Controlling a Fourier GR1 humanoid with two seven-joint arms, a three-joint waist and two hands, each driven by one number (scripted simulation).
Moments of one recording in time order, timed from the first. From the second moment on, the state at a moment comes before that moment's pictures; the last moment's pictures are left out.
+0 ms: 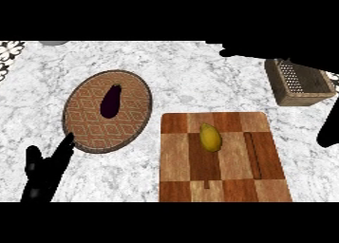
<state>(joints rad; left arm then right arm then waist) 0.10 0.44 -0.25 -1.43 0.34 0.21 0.18 -1.01 -0.81 0.37 -1.66 -0.10 0.88 0.37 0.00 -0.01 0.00</state>
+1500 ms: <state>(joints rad) 0.11 0.36 -0.19 -1.42 0.24 0.17 0.20 -0.67 -0.51 0.48 -1.58 0.48 0.73 0.11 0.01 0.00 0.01</state>
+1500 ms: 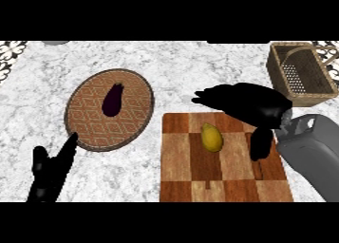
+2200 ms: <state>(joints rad) 0.13 0.34 -0.15 -1.43 0.21 0.12 0.19 -0.60 -0.40 0.49 -1.43 0.70 0.61 -0.04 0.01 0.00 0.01</state>
